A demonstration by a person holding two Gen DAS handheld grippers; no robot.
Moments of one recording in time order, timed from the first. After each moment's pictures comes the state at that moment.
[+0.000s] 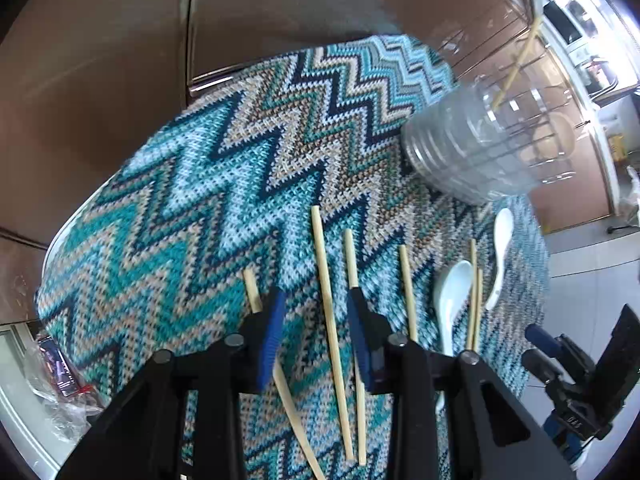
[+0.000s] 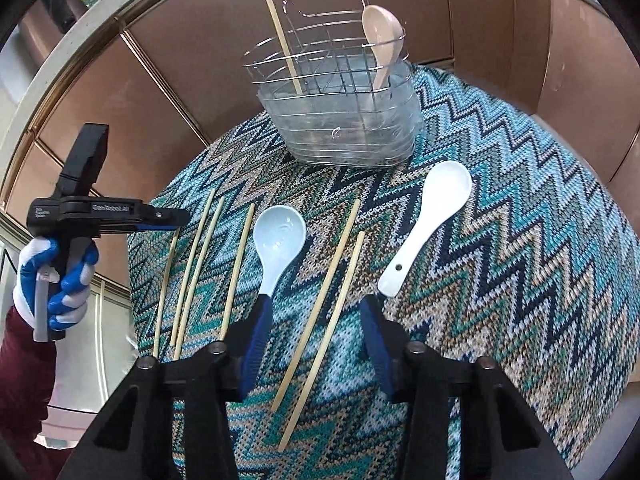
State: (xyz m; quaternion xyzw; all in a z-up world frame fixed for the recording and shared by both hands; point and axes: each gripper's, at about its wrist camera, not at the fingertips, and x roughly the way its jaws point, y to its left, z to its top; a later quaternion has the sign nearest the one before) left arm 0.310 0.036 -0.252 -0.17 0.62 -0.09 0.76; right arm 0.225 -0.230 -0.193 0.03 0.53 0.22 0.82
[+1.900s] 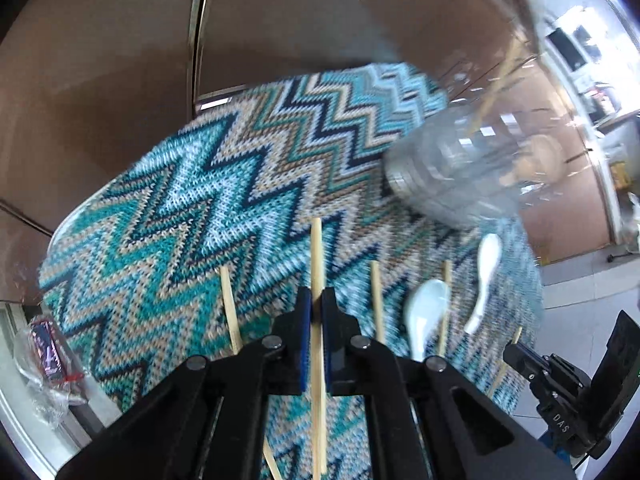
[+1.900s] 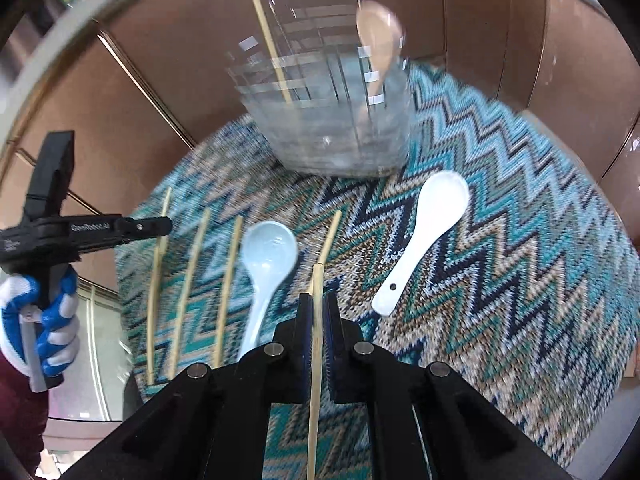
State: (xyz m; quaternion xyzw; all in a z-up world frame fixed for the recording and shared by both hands) left arm 0.292 0.024 -0.225 -0.20 0.57 -0.07 0.79; right arm 0.232 -0.223 -0.182 0.03 0.52 0.20 0.83
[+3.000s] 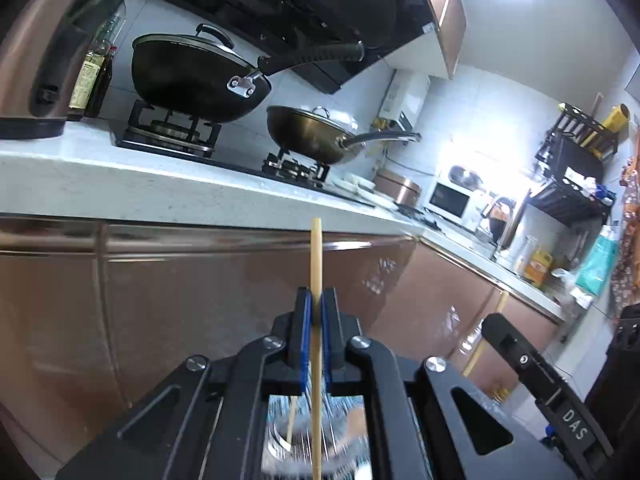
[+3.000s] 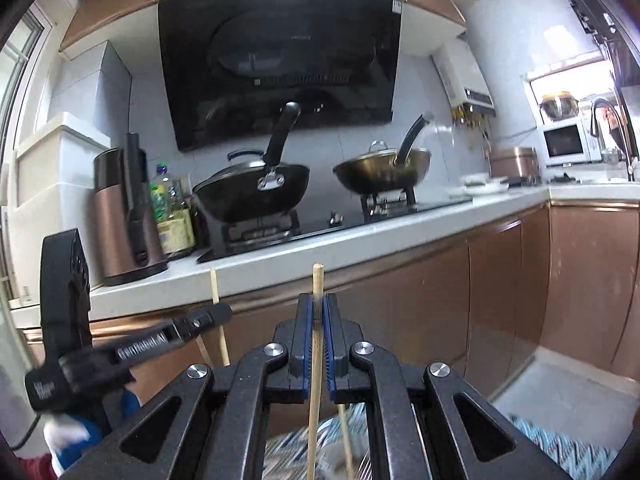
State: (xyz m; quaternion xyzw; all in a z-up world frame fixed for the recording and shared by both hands) left arm 0.330 -0.023 -0.006 -0.18 0.14 -0.11 0.97; right arm 0.268 -0.206 0.008 0.08 0.07 0.23 0.97
